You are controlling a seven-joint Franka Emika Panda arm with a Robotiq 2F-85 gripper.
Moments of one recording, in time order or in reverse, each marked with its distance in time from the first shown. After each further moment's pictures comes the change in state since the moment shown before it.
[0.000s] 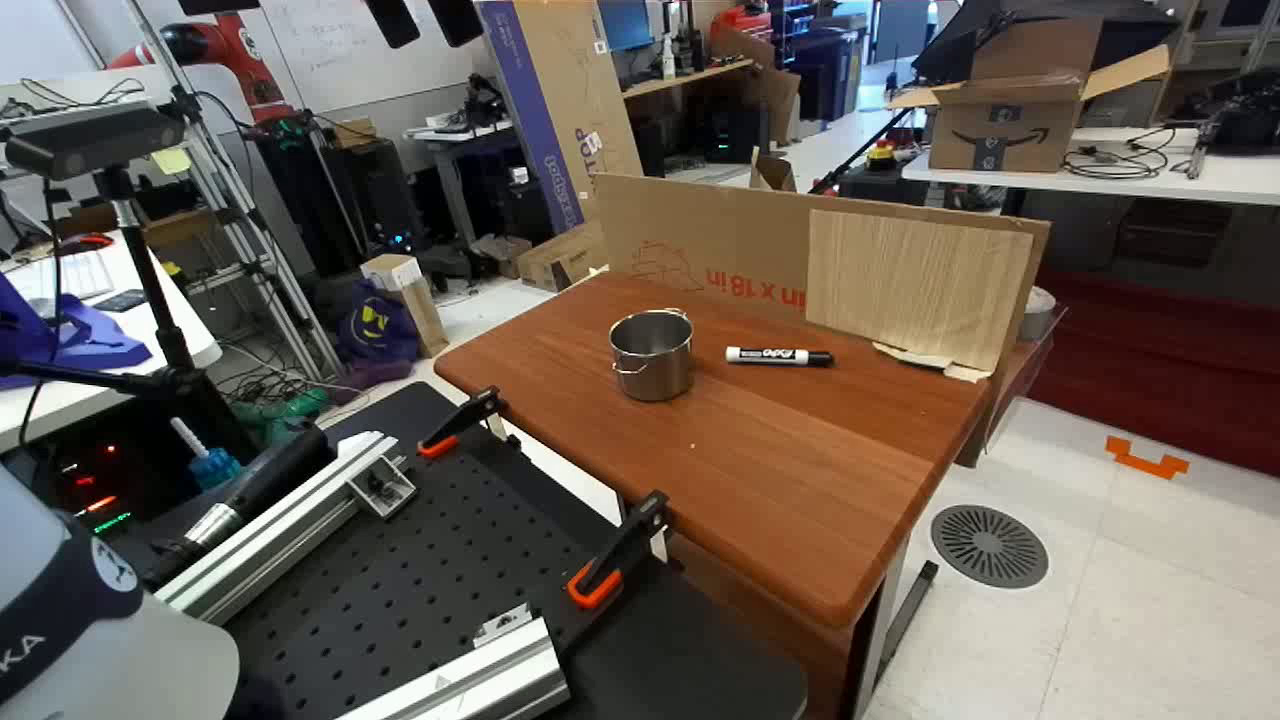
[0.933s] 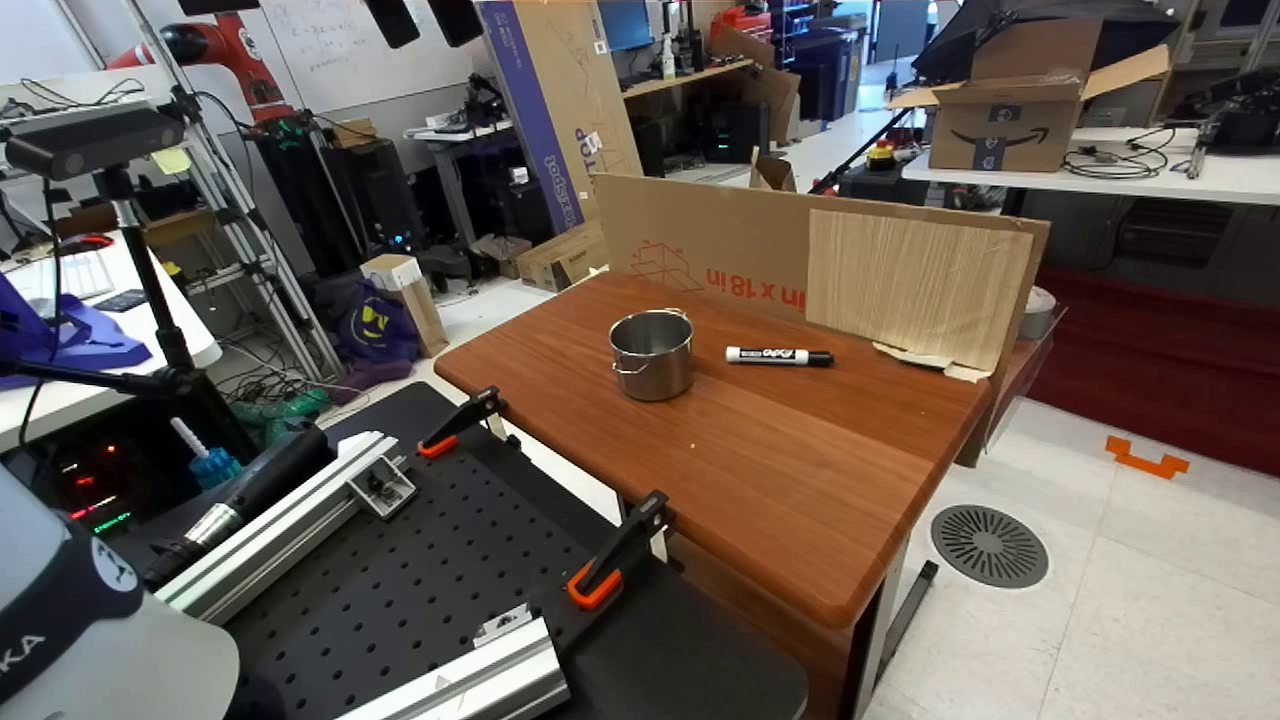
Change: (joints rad) arm 0.000 0.000 0.000 0.000 0.000 0.000 0.000
